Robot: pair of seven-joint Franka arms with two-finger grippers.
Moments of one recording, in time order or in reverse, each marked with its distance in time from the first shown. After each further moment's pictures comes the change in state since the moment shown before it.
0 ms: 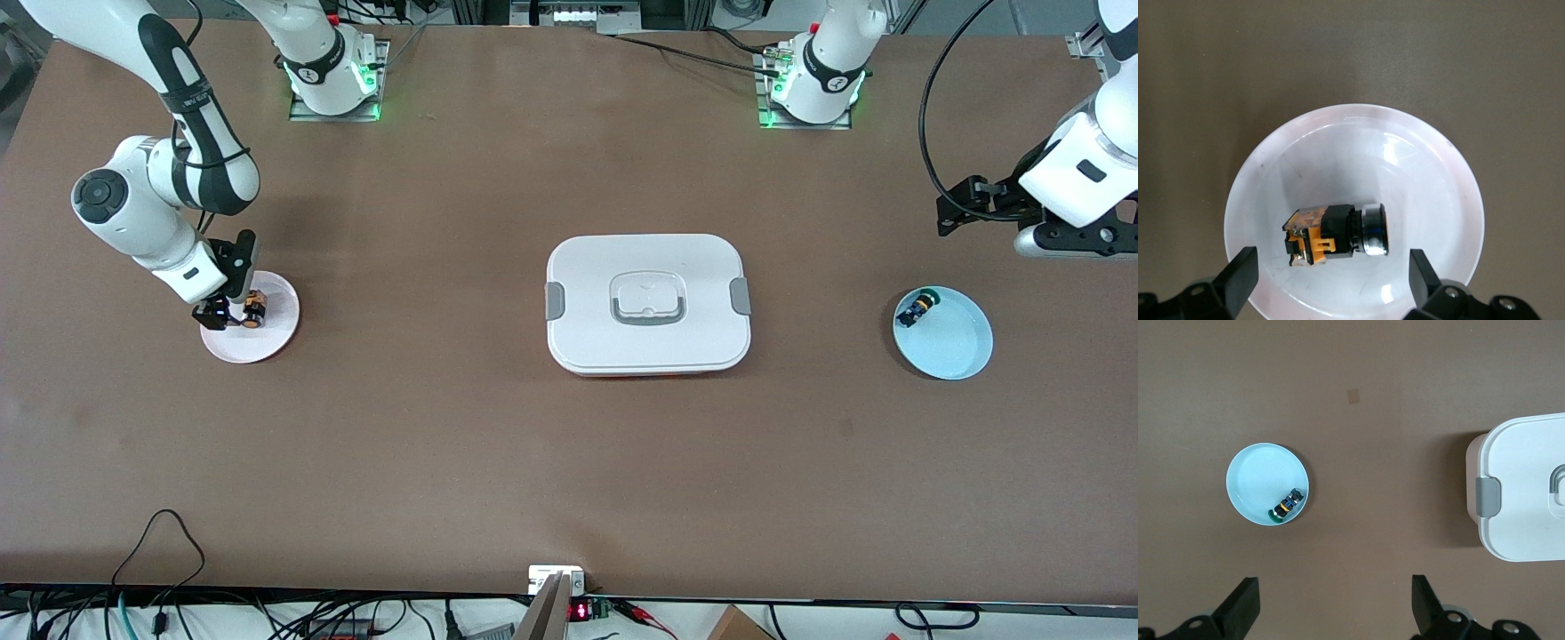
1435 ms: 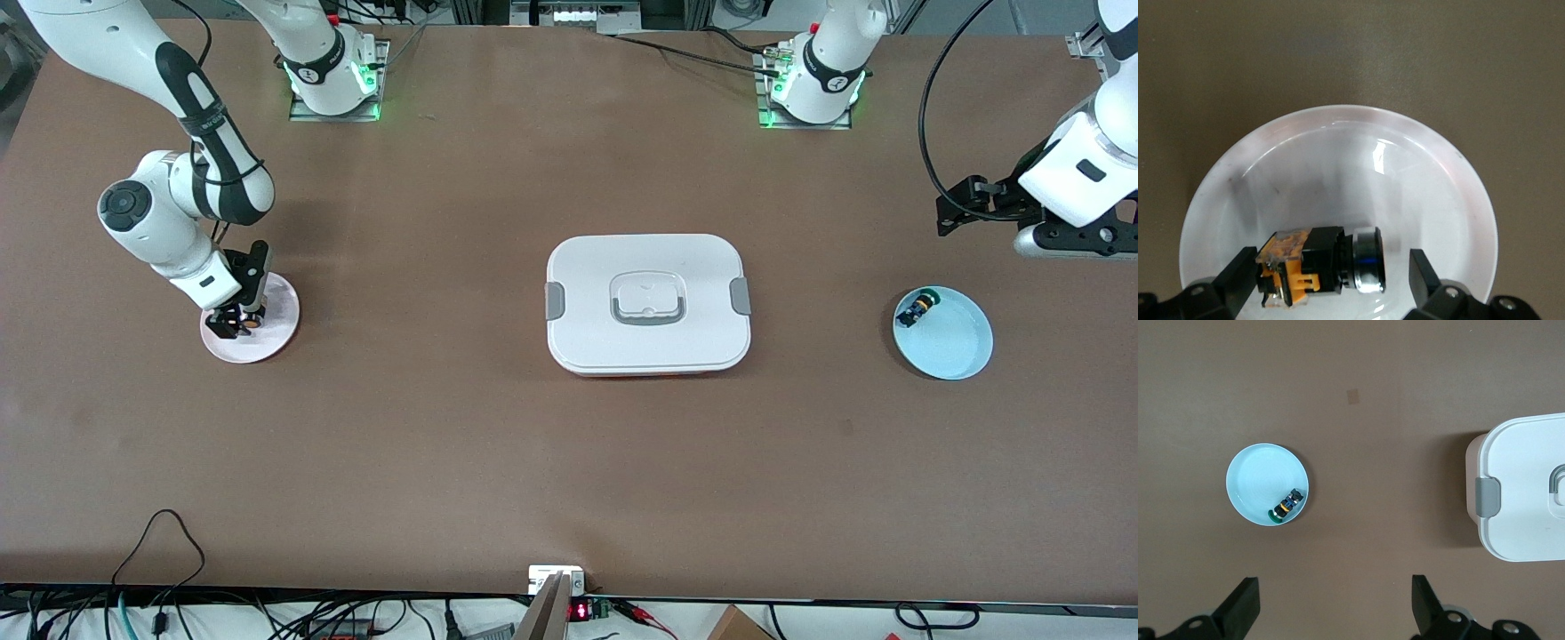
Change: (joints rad) left arm 0.000 0.000 0.000 0.001 0.000 0.000 0.000; right arm 0.000 0.092 0.004 0.000 0.000 0.130 -0.002
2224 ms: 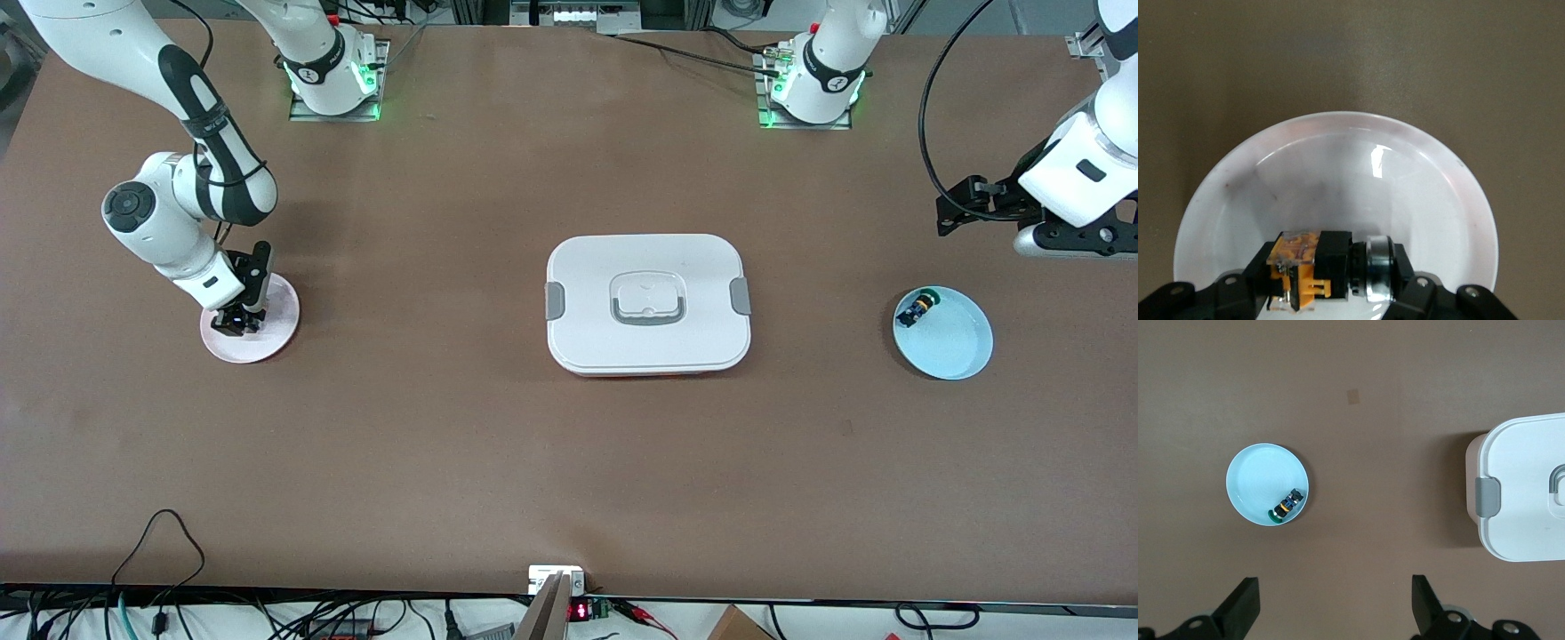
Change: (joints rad) left arm 0.000 0.000 0.000 0.000 0.000 0.000 0.000; right arm 0.000 0.005 0.006 0.000 0.000 0.010 -0.009
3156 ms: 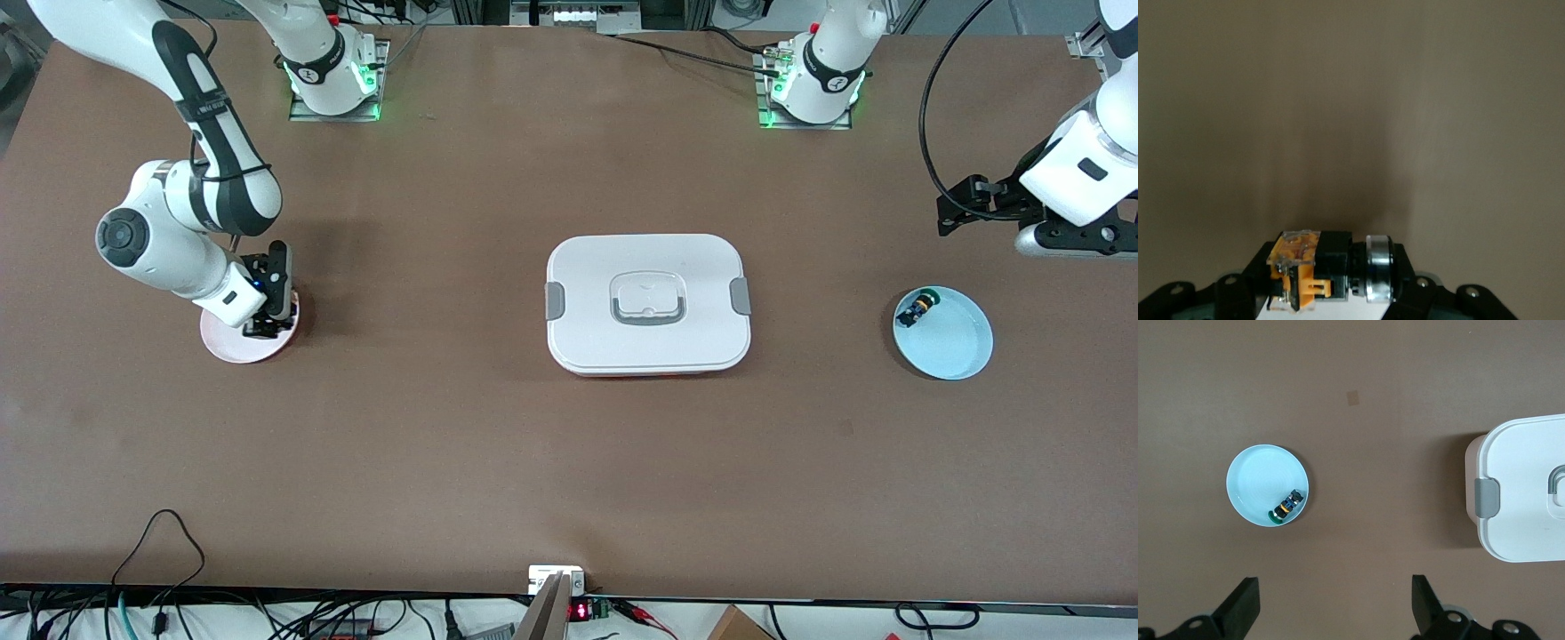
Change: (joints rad) left arm 0.000 0.000 -0.001 0.004 0.000 0.000 0.000; right arm 0.001 -0.064 0.185 0.254 0.193 -0.543 -0.036
